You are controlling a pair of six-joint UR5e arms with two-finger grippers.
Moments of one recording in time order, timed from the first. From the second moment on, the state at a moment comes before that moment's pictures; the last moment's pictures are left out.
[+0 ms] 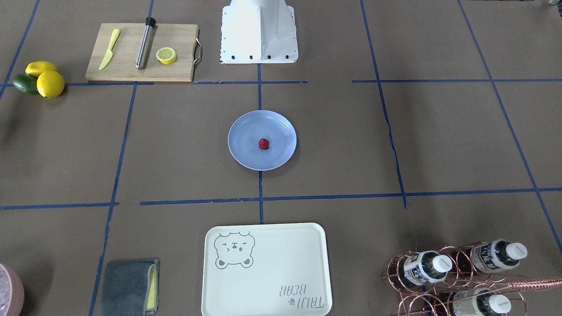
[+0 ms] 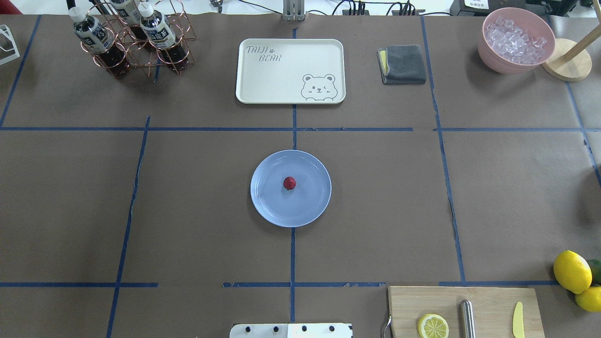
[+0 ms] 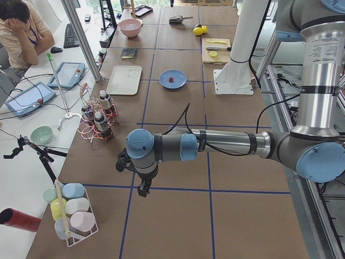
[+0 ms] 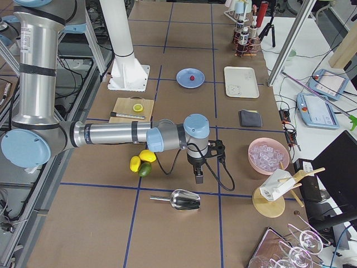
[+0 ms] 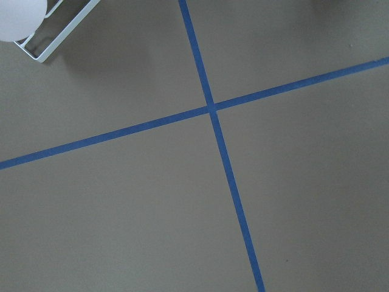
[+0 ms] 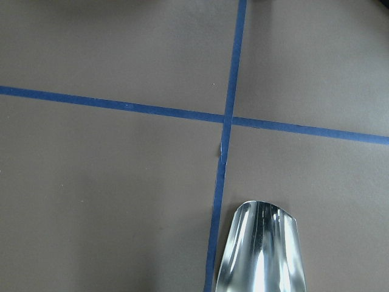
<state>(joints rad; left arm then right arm) -1.64 -1.56 -1.64 -1.45 -2.38 0.37 1.48 -1.71 1.76 -1.43 2.28 0.09</state>
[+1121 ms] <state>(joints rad) -1.64 -1.56 -1.64 -1.45 -2.37 0.37 1.48 -1.72 1.75 -1.42 2.28 0.10</state>
